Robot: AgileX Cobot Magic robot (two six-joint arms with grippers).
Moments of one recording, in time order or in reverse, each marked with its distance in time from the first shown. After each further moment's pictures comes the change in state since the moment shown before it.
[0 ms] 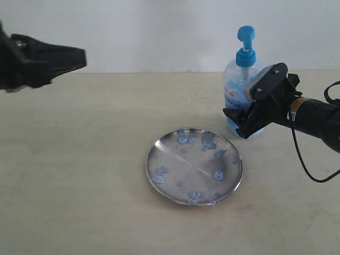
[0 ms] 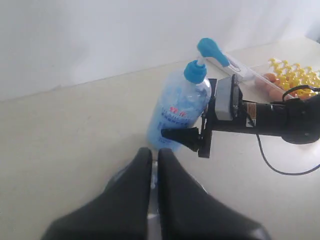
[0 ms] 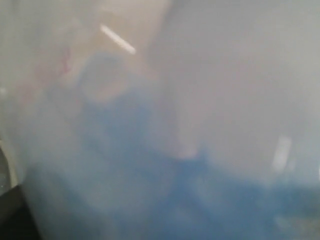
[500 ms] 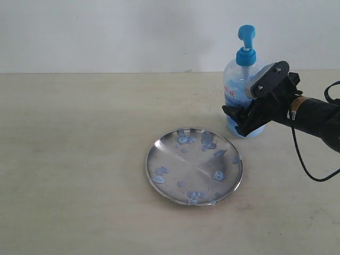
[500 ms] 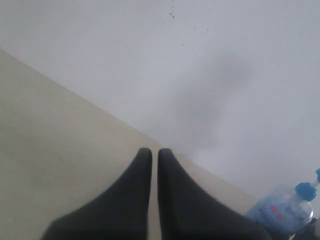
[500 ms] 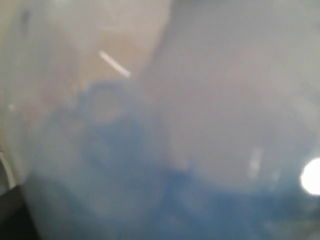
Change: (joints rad) left arm 0.176 -1.083 0.642 0.882 -0.488 -1.484; right arm 0.000 0.000 0.000 0.004 -0.026 0.018
